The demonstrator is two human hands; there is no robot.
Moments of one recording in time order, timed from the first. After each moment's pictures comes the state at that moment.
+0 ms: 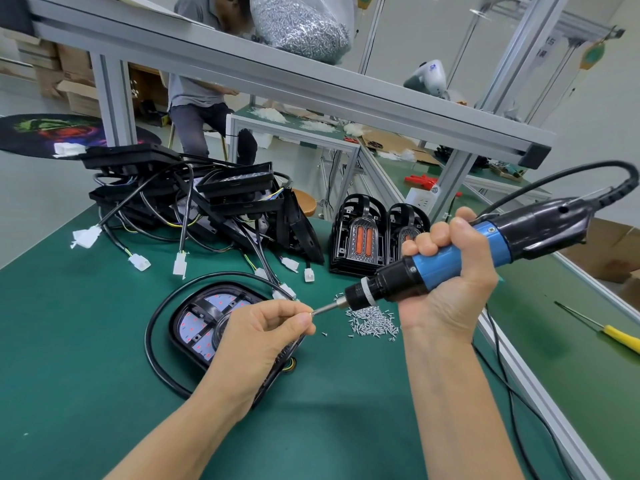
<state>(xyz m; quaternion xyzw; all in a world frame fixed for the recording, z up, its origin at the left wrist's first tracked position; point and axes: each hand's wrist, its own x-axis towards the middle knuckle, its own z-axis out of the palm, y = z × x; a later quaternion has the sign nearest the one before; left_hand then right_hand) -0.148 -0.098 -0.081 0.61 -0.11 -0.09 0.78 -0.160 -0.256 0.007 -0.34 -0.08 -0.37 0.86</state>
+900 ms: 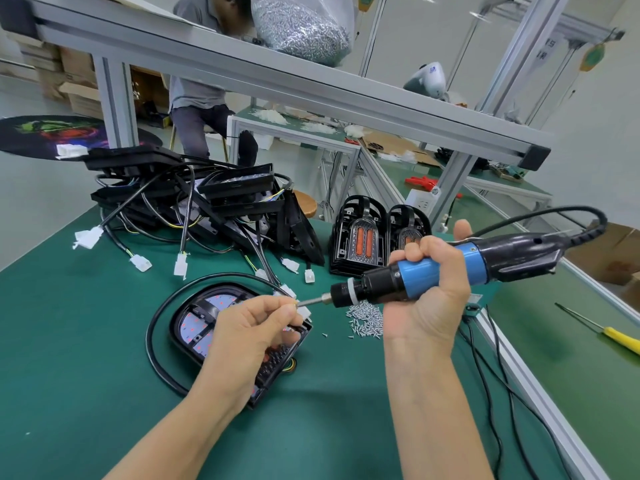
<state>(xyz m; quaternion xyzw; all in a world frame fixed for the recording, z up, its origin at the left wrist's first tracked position) -0.139 -0.097 -0.090 0.56 -0.06 -0.06 0.82 -0.155 -0.245 -0.010 -0.29 -0.02 -0.39 0.87</state>
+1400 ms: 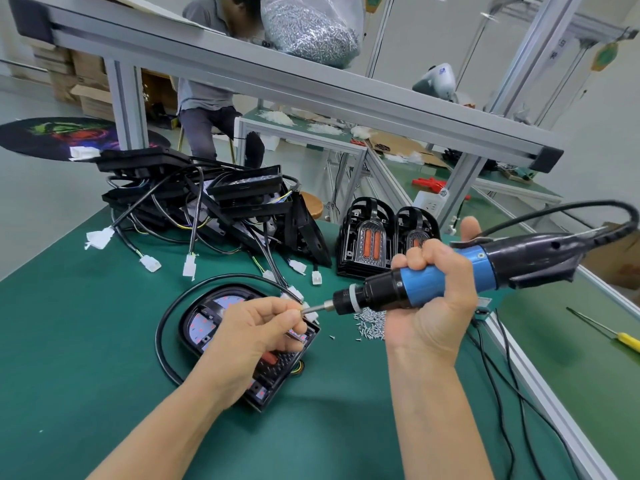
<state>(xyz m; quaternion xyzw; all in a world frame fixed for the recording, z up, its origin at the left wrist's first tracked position) -0.128 -0.080 -0.093 0.59 -0.12 -0.14 0.79 -0.158 -0.236 -0.010 -0.32 -0.05 -0.40 0.86</state>
